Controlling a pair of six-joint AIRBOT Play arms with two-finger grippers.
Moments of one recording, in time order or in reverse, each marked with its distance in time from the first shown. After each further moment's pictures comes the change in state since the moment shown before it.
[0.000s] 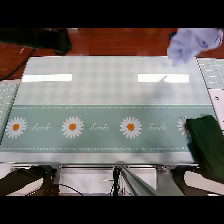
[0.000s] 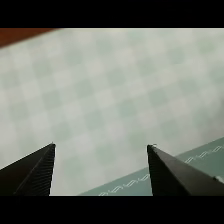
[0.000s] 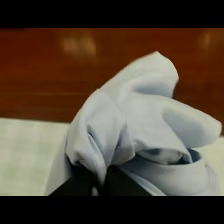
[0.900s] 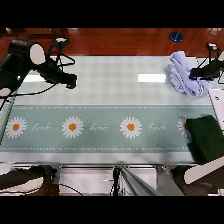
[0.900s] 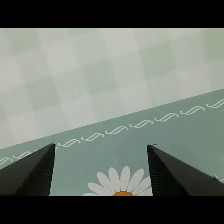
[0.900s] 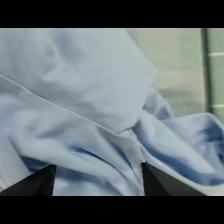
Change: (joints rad) left arm 0.081 -0.166 -0.358 0.048 -0.008 0.014; right arm -0.122 -0.544 -0.120 -0.525 0.011 0.089
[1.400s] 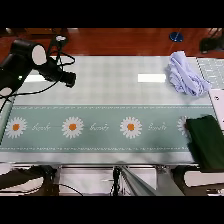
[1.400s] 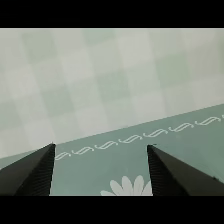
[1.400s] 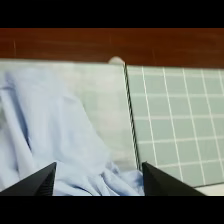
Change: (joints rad) left arm 0.005 -0.007 0.000 0.057 0.031 -0.005; right arm 0.136 0.266 -0.008 -0.251 -0.150 0.144
